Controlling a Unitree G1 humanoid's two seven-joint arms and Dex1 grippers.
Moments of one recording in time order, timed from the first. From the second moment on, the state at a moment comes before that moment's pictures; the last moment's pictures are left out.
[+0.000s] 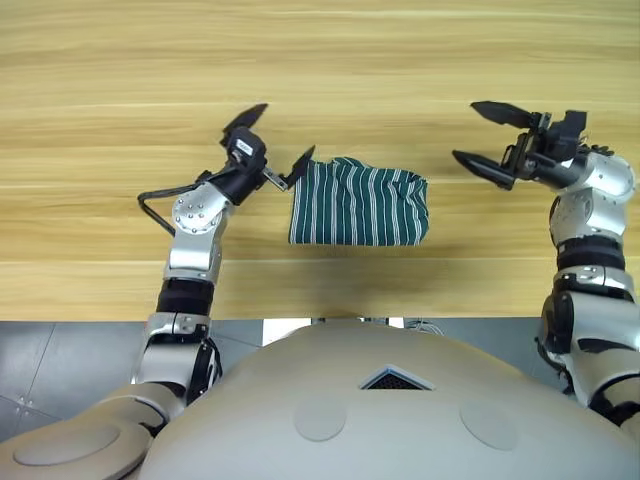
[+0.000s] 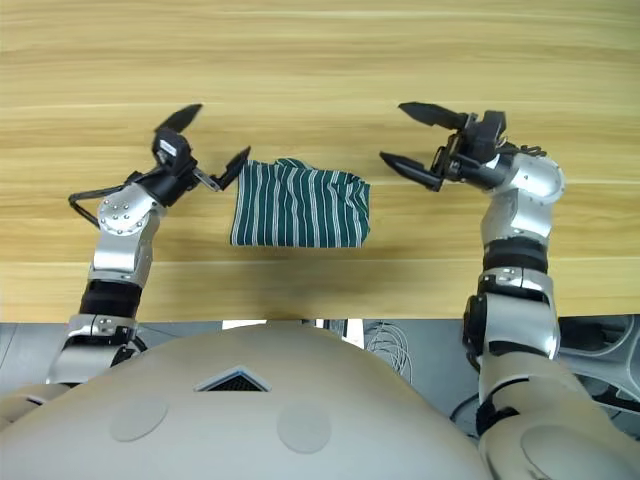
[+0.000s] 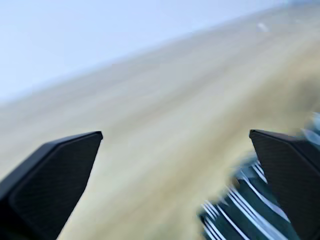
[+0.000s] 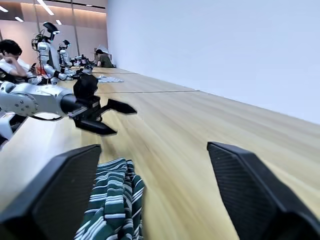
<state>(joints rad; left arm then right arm) 0.03 0.24 -0.03 0.15 -0.11 -0.29 -0.53 -0.24 -0.47 -0.11 0.59 0.51 -0.37 1.53</state>
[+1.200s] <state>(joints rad) 0.14 0.18 0.22 -0.04 -0.30 -0.40 -0.36 -0.52 -0.29 0.18 1.24 -0.08 -0.44 0.77</state>
